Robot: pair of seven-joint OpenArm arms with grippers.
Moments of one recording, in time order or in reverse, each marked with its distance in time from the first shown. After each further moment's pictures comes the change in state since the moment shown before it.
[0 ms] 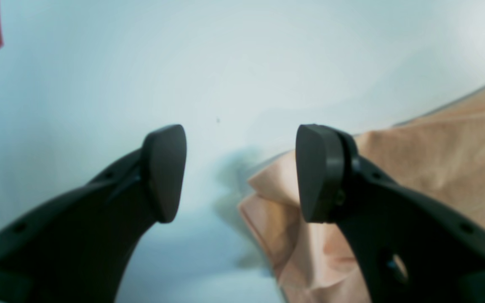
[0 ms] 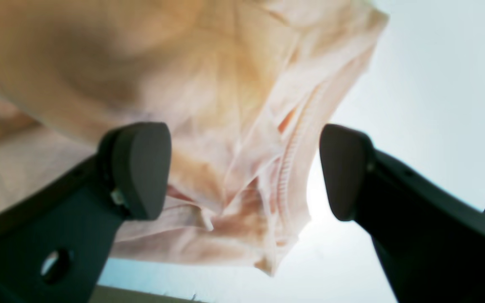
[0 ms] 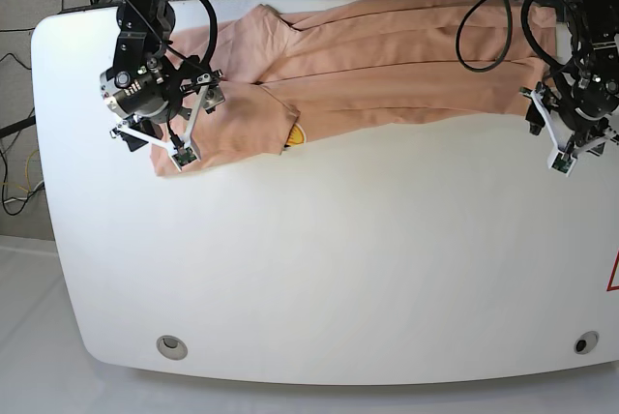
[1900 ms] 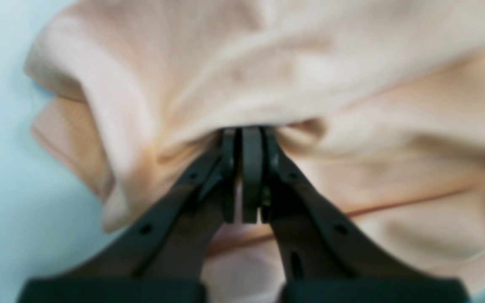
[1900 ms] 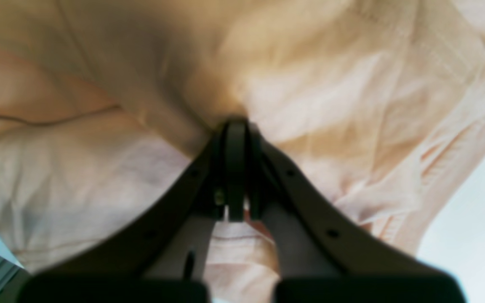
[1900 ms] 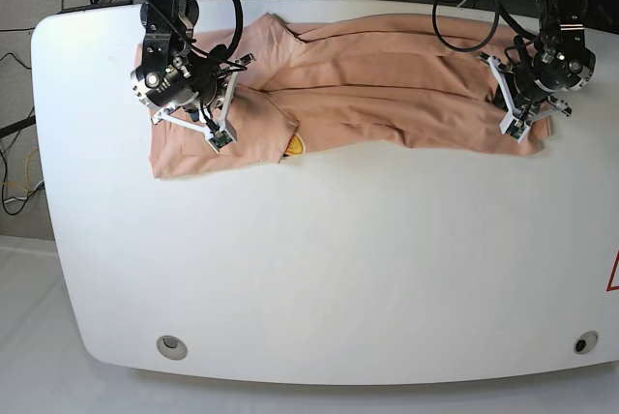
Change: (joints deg) left arm 4.8 5.1 8.3 -7.7 -1.5 -2.0 -6.6; right arm -1.9 -2.5 -3.8 -10.2 0.2 1.9 7.0
